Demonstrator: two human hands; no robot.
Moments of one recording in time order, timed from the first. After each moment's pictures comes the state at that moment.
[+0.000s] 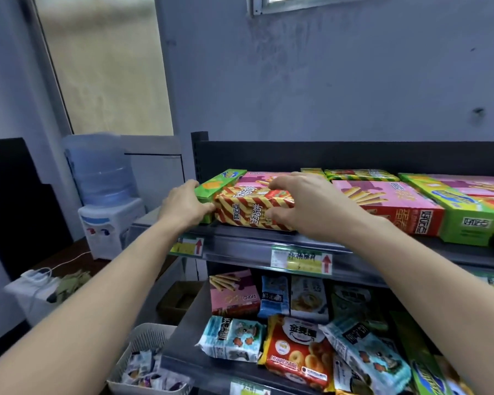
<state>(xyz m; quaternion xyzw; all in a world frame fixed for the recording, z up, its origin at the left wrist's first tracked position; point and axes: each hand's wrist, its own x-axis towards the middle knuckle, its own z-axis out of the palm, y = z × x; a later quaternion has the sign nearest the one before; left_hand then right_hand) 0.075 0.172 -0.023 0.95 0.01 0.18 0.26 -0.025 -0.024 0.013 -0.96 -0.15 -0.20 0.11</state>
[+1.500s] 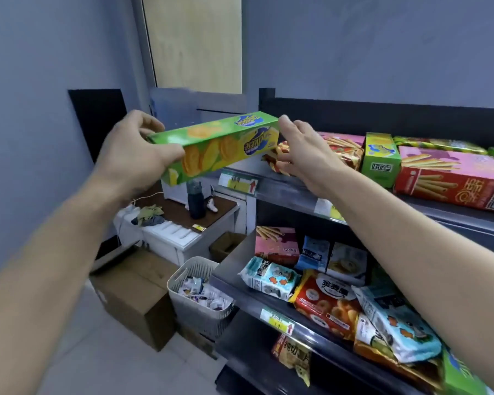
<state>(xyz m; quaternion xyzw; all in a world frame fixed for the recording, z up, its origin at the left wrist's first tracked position) -0.095 0.248 -0.004 0.83 0.10 0.34 0.43 -0.007 0.044 -0.009 -0.78 -0.12 -0.03 0.61</state>
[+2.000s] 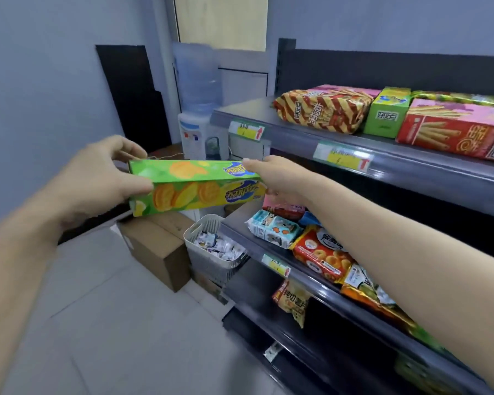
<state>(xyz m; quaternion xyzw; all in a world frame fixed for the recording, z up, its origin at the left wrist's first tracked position) -0.210 0.246 -0.071 0.87 0.15 0.20 0.43 -0.051 0.051 -0.101 -0.83 -0.12 0.21 0.51</state>
